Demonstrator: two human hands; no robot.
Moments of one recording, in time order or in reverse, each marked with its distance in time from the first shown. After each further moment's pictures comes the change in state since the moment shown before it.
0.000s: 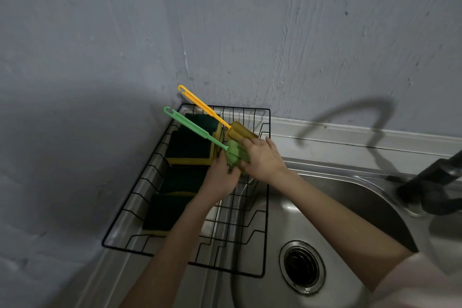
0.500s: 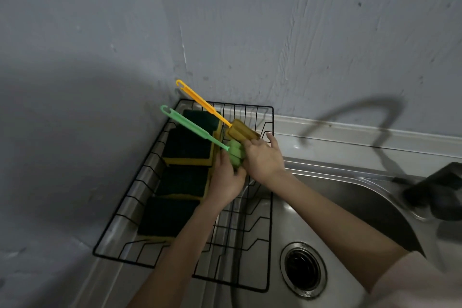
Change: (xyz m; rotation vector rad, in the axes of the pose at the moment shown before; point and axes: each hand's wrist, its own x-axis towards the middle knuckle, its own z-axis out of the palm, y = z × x) left_hand 0.019 -0.008 0.019 -0.002 0.084 0.045; right_hand 0.018 0.005 0.016 -0.162 0.011 0.021
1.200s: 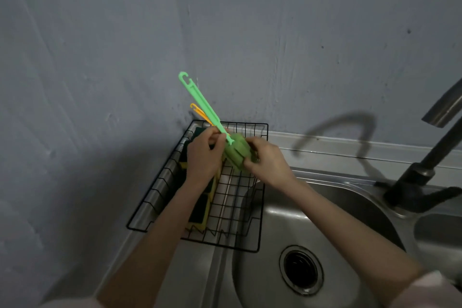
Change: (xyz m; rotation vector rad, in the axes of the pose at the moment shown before) left_hand -0.072 0.068 -0.077 -0.053 0.499 0.273; right_hand -0.083 -0.010 -0.058 0.580 0.296 -0.128
